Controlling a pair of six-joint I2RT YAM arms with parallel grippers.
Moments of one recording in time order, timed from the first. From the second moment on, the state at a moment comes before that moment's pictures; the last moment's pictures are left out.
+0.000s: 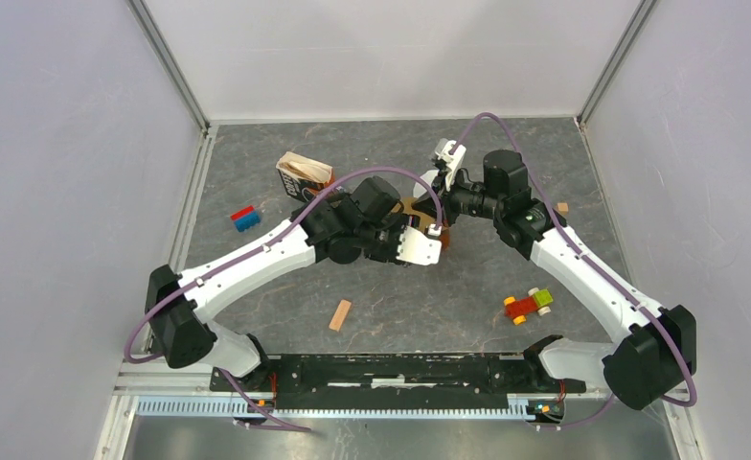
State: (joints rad) left arm -0.94 1.46 1.35 -0.72 0.16 0.95; right arm 0.48 1.24 1.03 -0.15 -0.60 -0.13
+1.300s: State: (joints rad) left arm -0.87 1.43 1.52 -0.70 0.04 0.56; right arm 0.48 1.20 0.98 -0.10 -0.73 -0.22
